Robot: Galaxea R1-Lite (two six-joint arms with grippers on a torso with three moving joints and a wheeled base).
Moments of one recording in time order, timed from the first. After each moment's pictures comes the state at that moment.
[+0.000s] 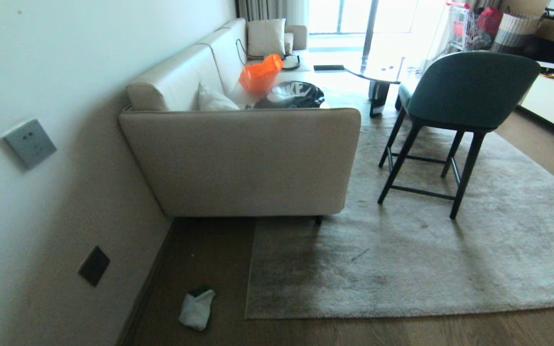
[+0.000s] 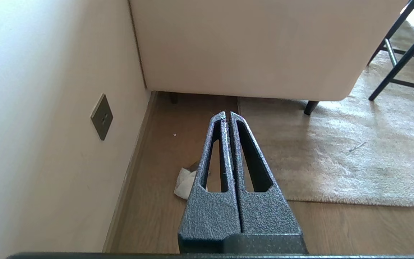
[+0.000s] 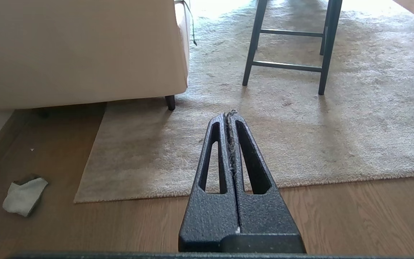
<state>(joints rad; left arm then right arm) 0.00 0.00 0.00 -0.01 0.02 -0.07 0.00 0.00 0.00 0.00 -0.04 0.05</state>
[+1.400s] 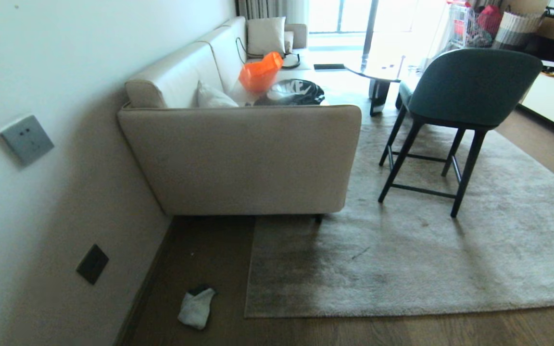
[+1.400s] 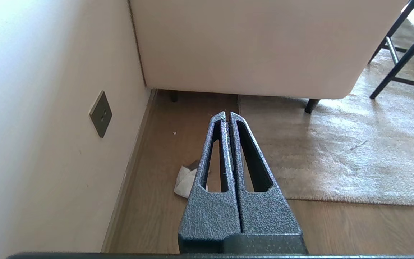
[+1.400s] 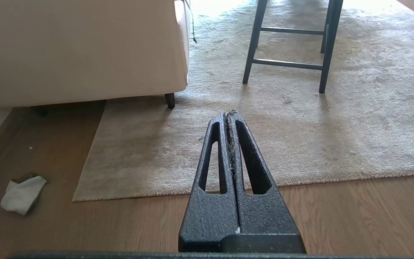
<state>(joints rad) 0.00 0.00 0.00 -0.01 0.02 -0.07 0.00 0.00 0.00 0.00 -0.04 0.05</state>
